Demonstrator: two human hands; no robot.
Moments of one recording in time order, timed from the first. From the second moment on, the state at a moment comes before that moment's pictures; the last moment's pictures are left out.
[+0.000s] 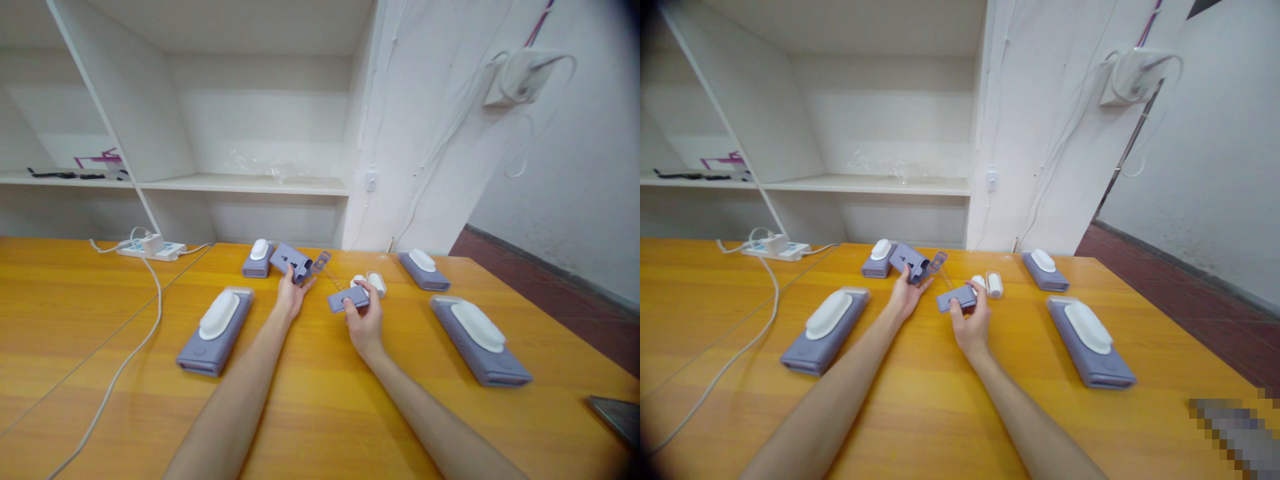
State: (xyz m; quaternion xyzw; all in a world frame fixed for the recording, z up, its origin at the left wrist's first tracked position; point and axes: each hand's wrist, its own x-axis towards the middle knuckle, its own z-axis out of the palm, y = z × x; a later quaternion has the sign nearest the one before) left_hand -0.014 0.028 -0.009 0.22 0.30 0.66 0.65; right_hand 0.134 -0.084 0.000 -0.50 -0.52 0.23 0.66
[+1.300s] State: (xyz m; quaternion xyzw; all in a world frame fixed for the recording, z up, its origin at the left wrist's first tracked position) left_hand -0.006 0.009 0.000 0.55 0.63 0.49 0.23; right_hand 0.136 -0.064 -0.007 -0.50 -0.48 0.25 0.68
